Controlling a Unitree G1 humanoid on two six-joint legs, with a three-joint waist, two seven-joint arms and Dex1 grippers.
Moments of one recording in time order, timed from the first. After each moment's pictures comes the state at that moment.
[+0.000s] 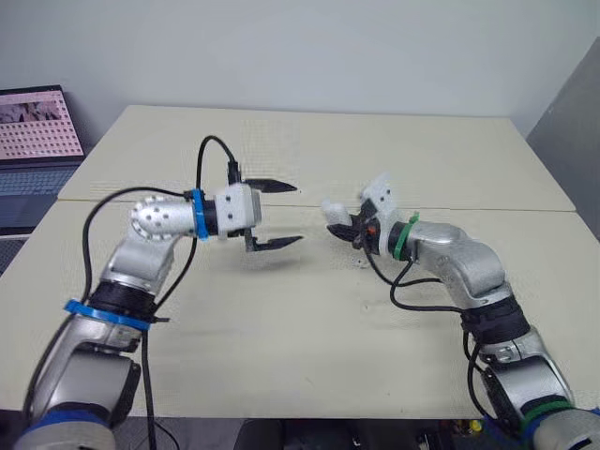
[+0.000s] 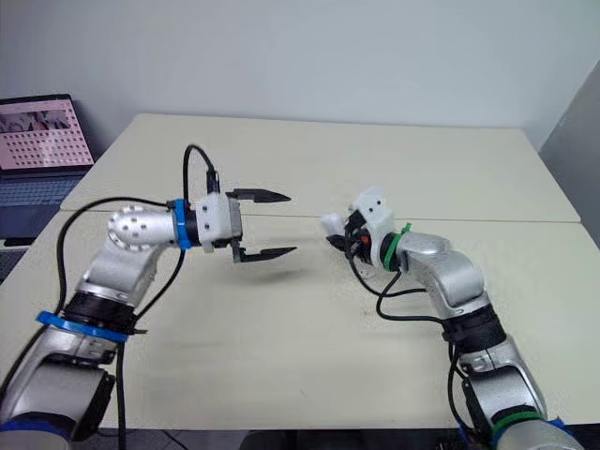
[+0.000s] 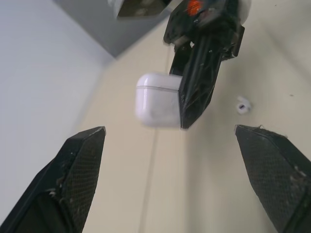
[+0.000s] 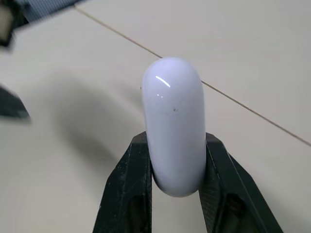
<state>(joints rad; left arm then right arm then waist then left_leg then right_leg) -0.75 0.73 -0.23 0.28 -0.28 -0.22 -1.15 -0.69 -0.39 0.26 -0.01 0.30 0.68 0.64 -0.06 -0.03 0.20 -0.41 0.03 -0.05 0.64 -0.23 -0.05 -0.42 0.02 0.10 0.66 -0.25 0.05</state>
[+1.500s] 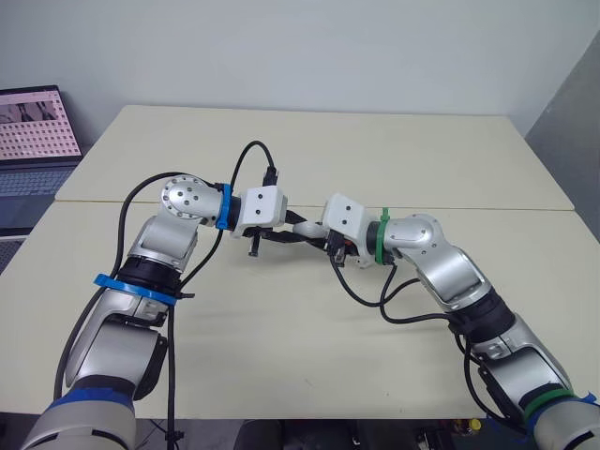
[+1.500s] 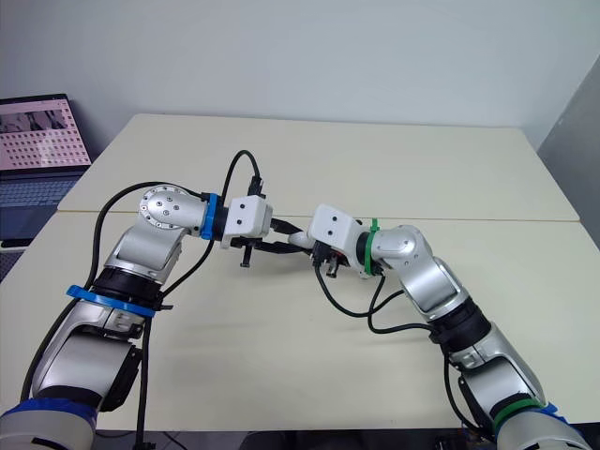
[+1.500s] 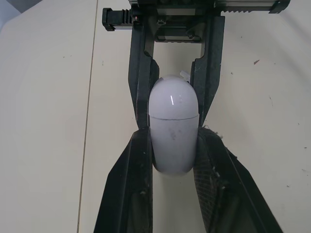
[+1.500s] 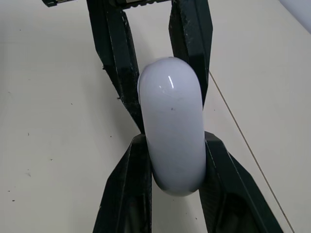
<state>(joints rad) -0.88 0.61 -0.26 0.44 -0.09 -0.18 -1.37 -0.76 -0.37 0.42 -0.04 0.00 0.49 0.81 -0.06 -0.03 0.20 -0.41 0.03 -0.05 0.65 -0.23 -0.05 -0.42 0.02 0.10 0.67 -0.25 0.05</state>
